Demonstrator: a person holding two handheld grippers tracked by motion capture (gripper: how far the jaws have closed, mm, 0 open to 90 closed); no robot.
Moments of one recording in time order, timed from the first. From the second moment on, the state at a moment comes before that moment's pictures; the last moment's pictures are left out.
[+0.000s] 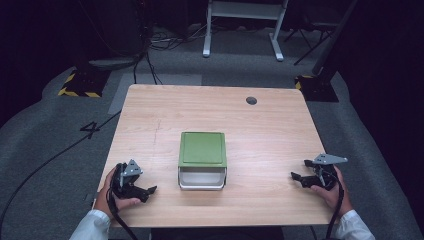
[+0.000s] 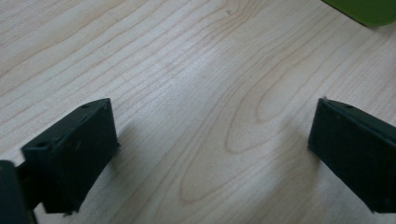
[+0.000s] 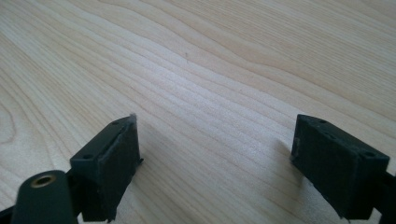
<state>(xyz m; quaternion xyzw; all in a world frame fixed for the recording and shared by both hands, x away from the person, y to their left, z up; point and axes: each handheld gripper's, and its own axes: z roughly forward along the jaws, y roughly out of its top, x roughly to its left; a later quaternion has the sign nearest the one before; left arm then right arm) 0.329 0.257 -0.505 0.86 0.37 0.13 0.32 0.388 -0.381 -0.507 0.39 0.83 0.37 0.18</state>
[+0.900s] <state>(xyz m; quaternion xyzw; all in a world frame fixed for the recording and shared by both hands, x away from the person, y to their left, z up) 0.283 0.205 -0.436 0.87 0.23 0.16 0.41 0.388 -0.381 -0.507 0.39 0.83 0.37 0.18</state>
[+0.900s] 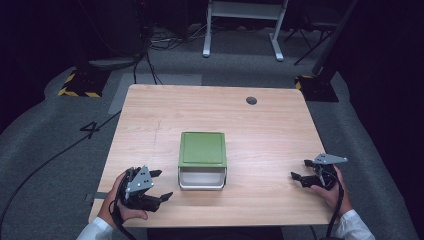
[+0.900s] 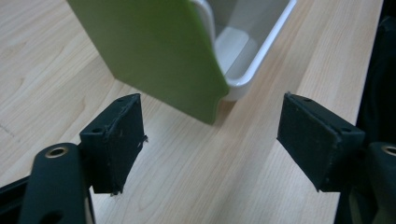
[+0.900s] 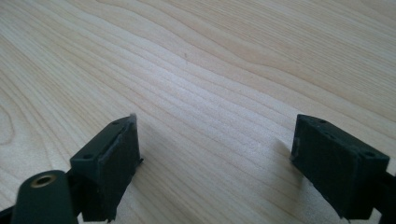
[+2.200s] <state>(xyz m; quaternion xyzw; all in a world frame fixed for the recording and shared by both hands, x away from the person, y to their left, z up) 0.295 0.102 -0.433 0.91 0.11 0.10 0.40 0.388 -0.381 -0.507 0.39 0.83 0.37 0.18</state>
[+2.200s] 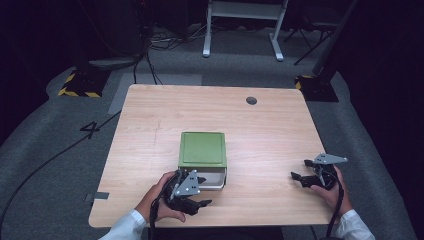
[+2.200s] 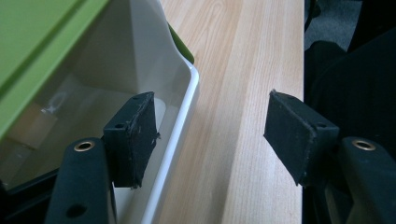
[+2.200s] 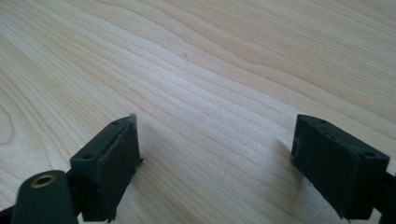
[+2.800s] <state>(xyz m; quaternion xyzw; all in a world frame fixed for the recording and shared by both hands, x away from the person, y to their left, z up) 0.307 0.094 -0.453 0.92 0.13 0.09 0.36 0.388 -0.381 -0.507 0.39 0.83 0.37 0.18</state>
